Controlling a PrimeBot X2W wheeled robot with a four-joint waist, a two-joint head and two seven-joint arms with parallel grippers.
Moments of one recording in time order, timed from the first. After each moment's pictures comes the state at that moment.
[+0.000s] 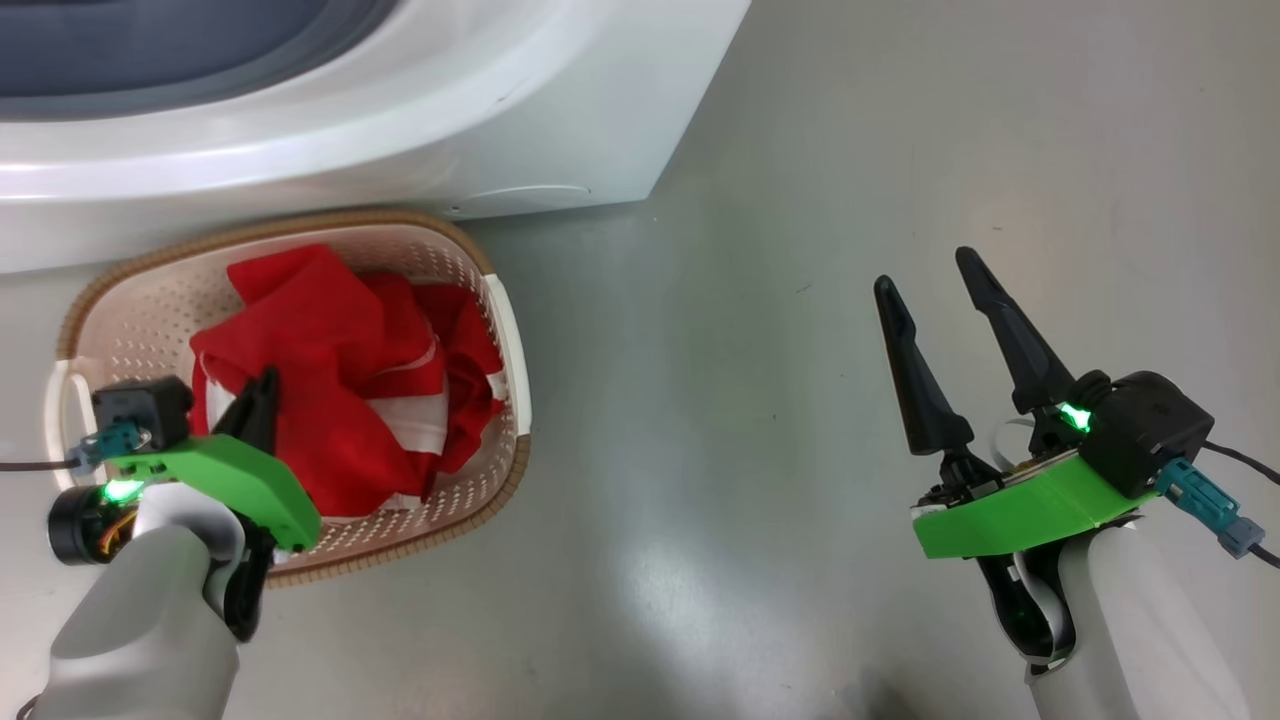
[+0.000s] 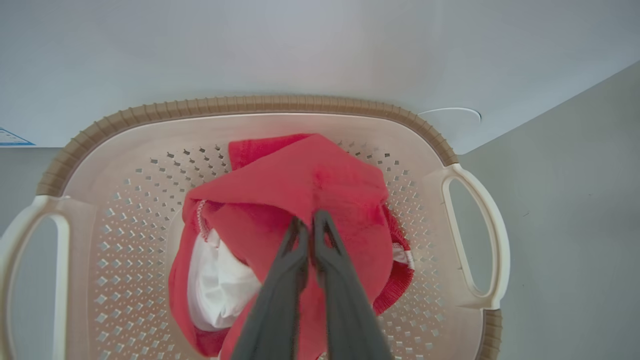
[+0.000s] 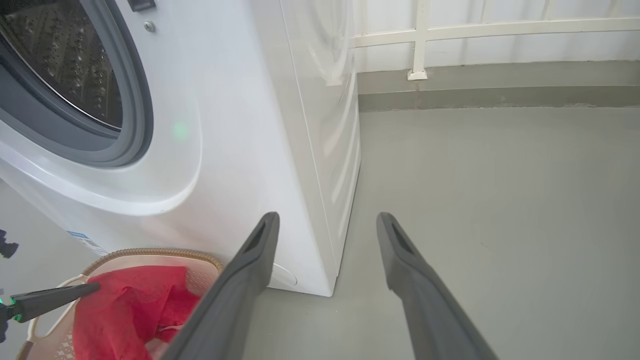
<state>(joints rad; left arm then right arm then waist) -0.77 0.24 -0.58 1.06 -0.74 -0.13 -0.26 -0.34 -0.10 0.13 0.06 0.25 0.13 -0.26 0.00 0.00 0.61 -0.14</state>
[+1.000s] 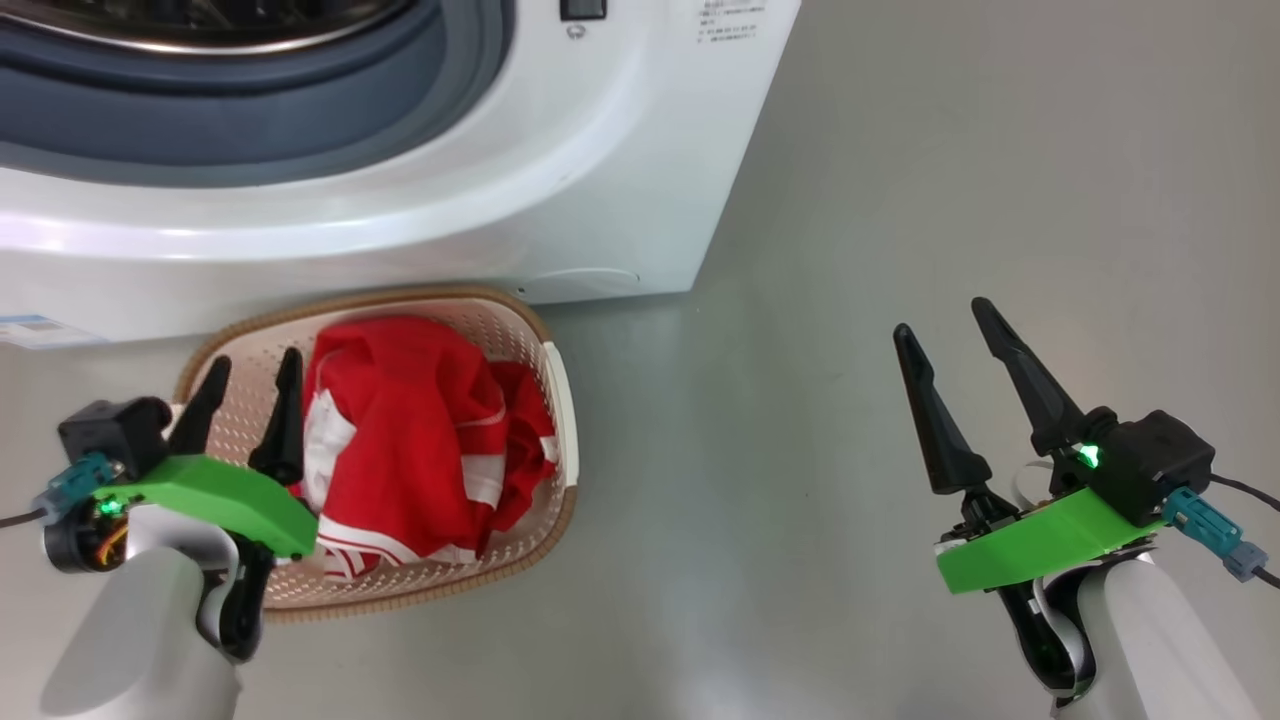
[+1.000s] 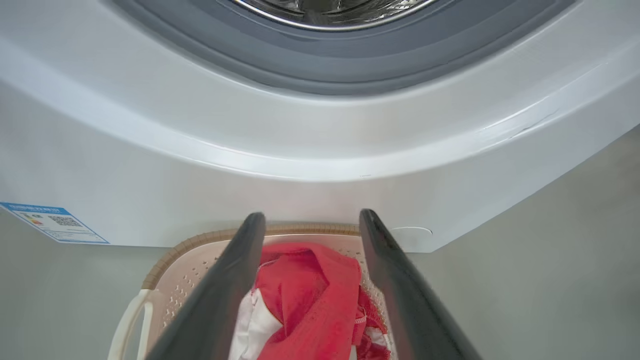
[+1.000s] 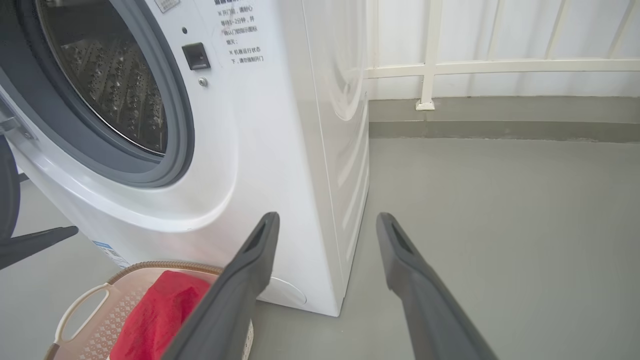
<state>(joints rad) -0.61 0.24 -0.36 0.79 -0.63 -0.13 -0.26 -0.28 -0.14 0.13 0.10 0.26 0.13 -0.26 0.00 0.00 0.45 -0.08</state>
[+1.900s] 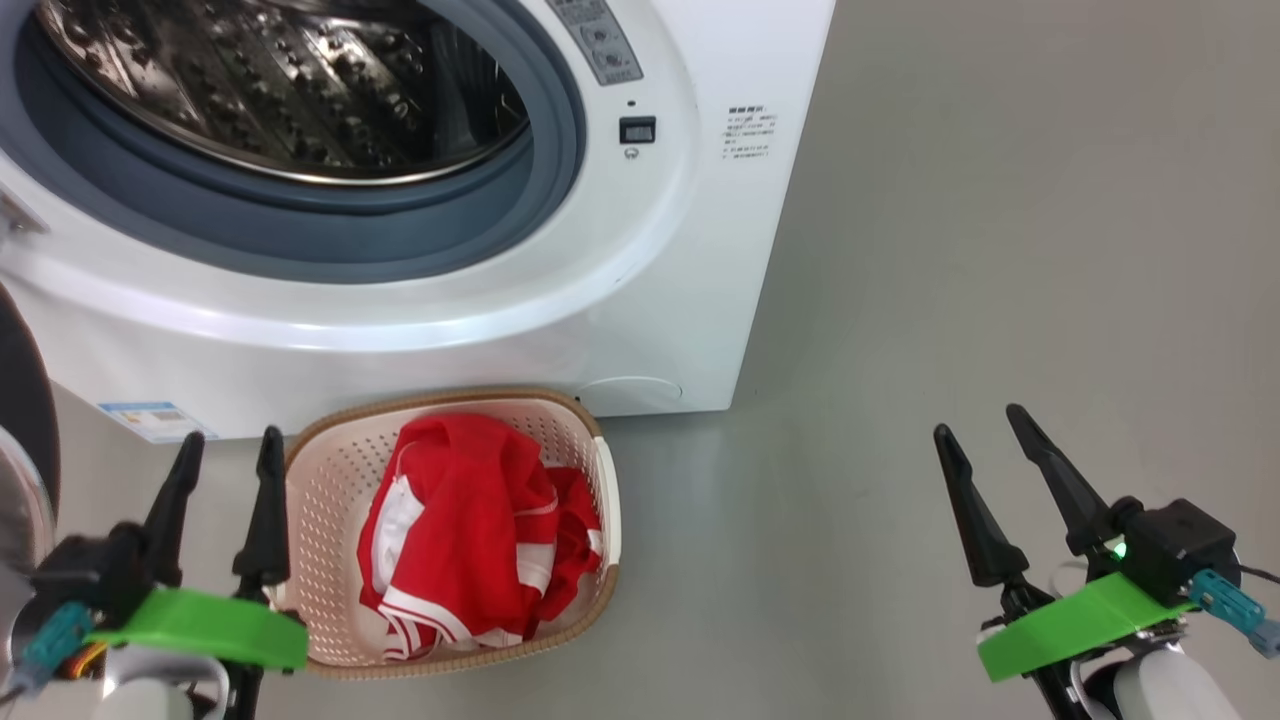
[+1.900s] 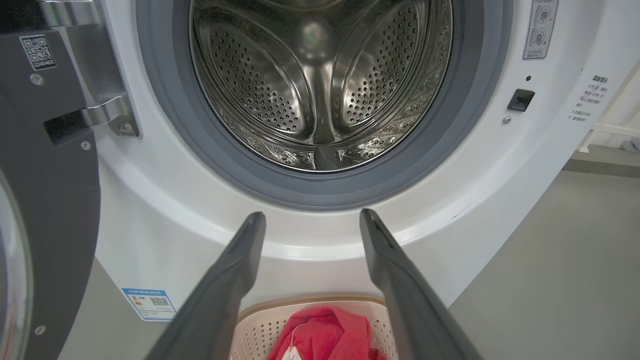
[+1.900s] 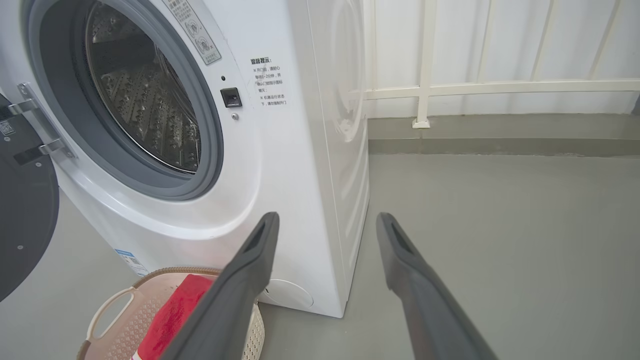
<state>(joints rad) -0.27 0.19 -0.09 0.36 -0.38 -0.13 -0.26 -0.14 -0.19 0.11 0.12 0.31 0.13 -0.26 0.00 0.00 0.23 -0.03</state>
